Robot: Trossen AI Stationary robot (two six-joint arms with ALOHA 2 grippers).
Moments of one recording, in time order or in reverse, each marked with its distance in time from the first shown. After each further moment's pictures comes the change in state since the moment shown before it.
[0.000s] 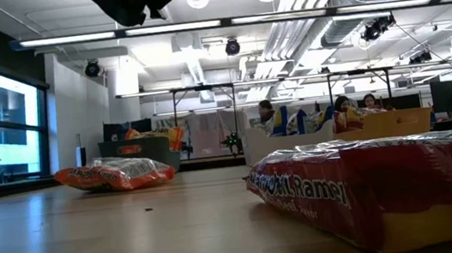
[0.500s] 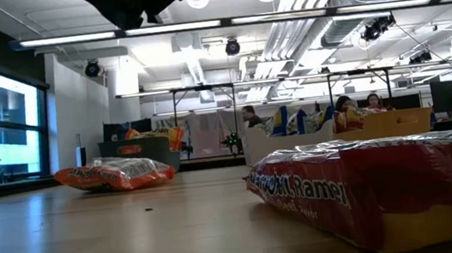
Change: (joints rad) left arm 0.063 -0.004 0.011 -0.026 0.119 -0.069; right arm 0.010 0.000 -0.001 -0.070 0.076 -0.042
